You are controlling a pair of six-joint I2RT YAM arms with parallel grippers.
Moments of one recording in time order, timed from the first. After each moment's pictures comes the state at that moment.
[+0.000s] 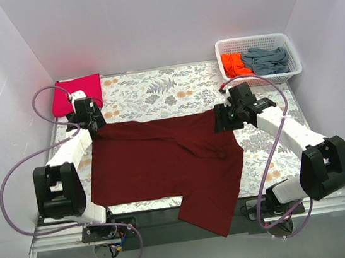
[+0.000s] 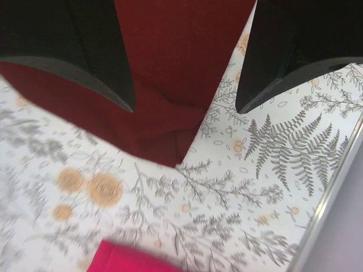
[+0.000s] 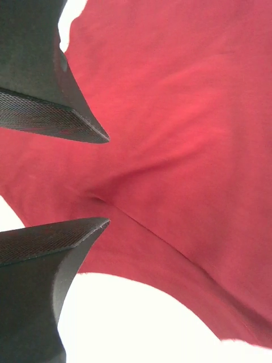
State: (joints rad) left arm -0.02 1.53 0.99 -0.20 -0.39 -0.22; right arm 0.37 1.38 0.99 -0.60 -0.20 0.25
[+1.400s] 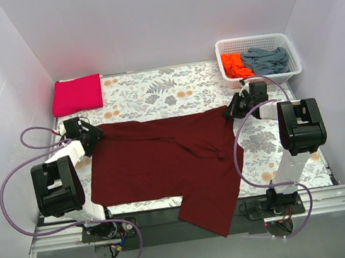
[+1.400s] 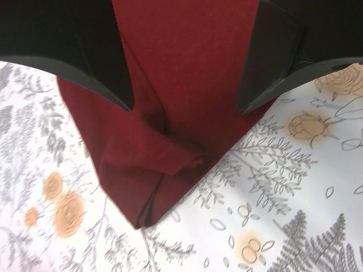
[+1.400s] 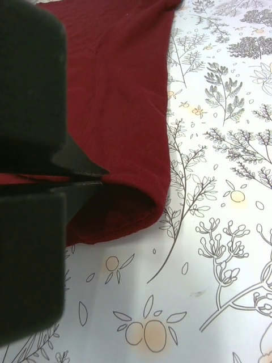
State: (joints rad) left arm 0.19 1.55 0.78 -0.10 -0.04 -0.79; right arm 0.03 1.84 0.94 0.12 -0.53 0.42
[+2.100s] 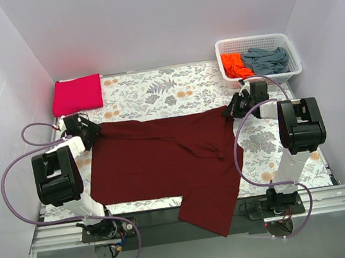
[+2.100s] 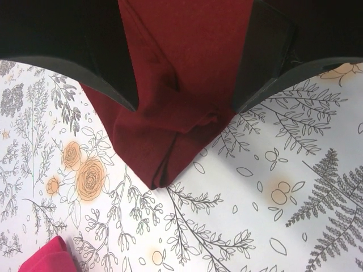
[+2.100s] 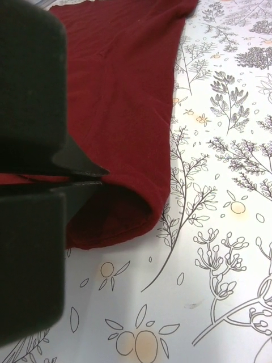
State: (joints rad) left arm 0.19 1.66 0.82 0.05 -0.04 -0.78; right arm 0.01 1.85 0.95 0.13 -0.59 0.39
